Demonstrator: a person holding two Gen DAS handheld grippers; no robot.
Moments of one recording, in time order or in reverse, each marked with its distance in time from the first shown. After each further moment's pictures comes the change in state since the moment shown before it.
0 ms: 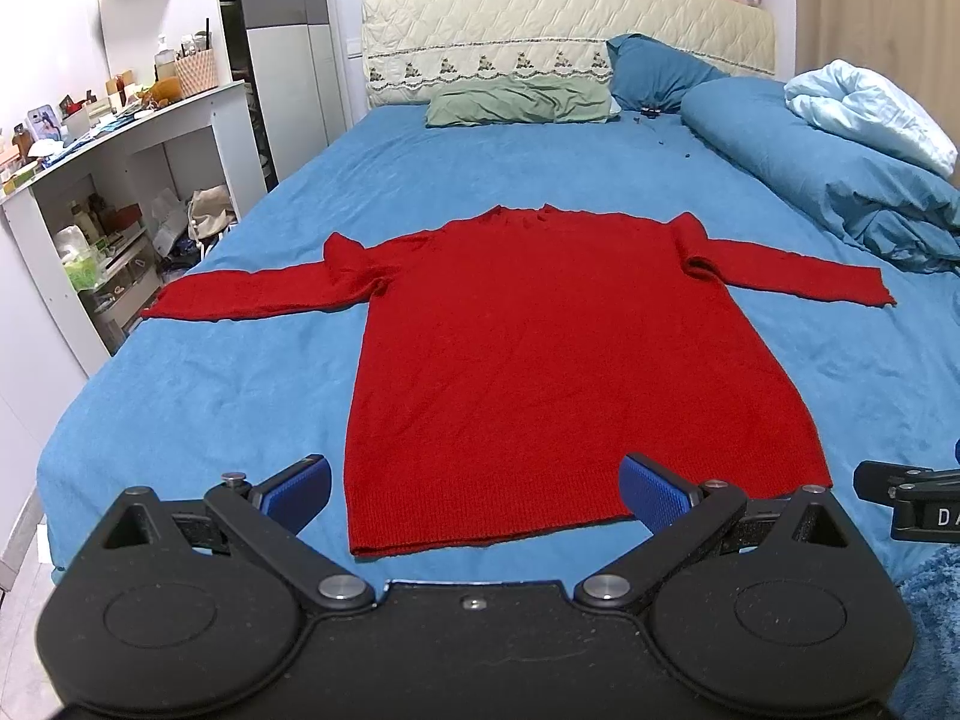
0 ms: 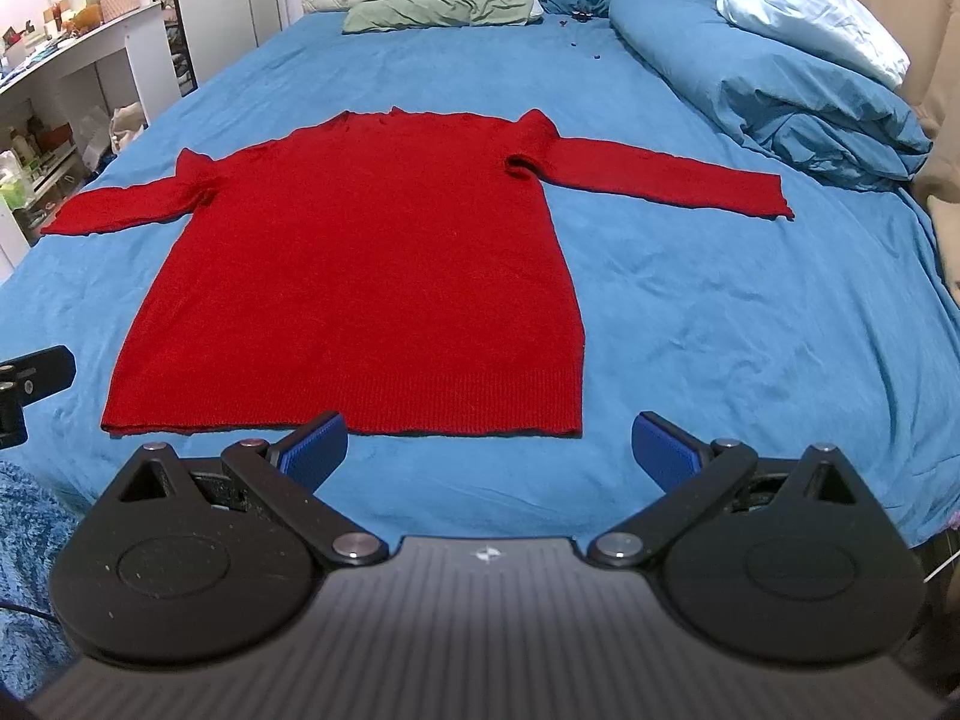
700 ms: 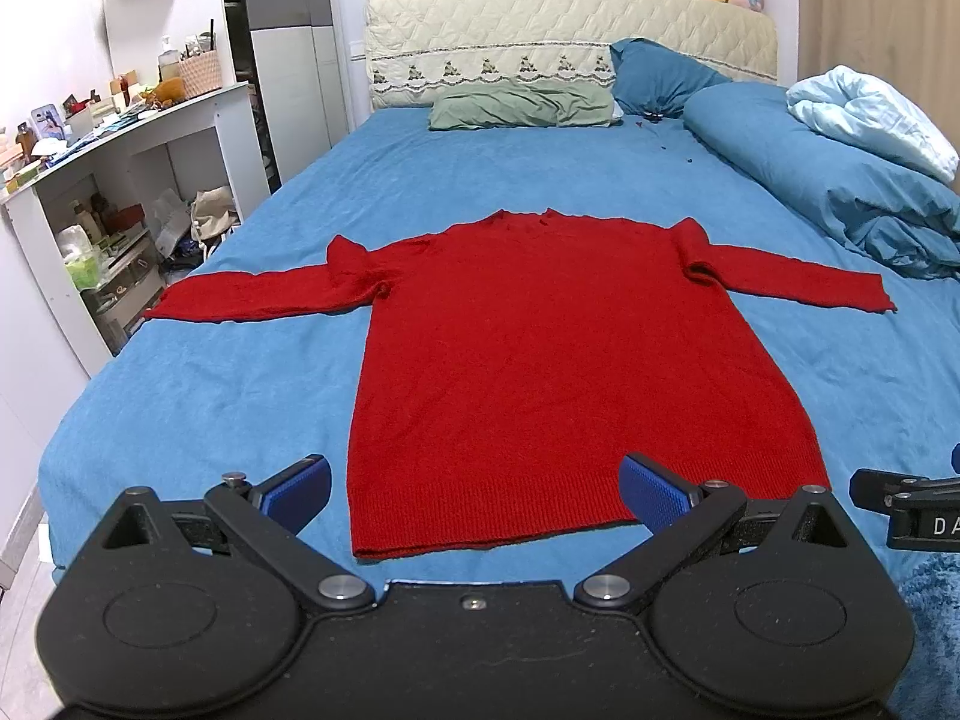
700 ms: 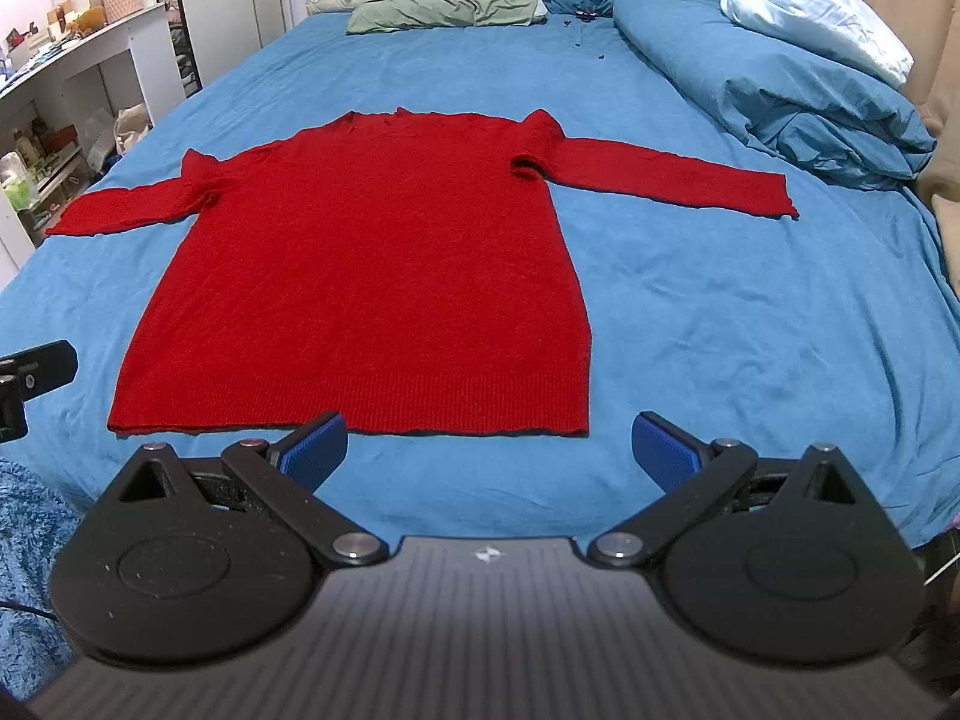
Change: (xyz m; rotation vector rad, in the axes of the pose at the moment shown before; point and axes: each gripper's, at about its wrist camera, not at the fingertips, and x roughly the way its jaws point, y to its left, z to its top) left arm -0.003 0.005 0.000 -0.006 -0.007 0.003; right arm 0.000 0.000 -0.001 -0.002 -0.001 0.008
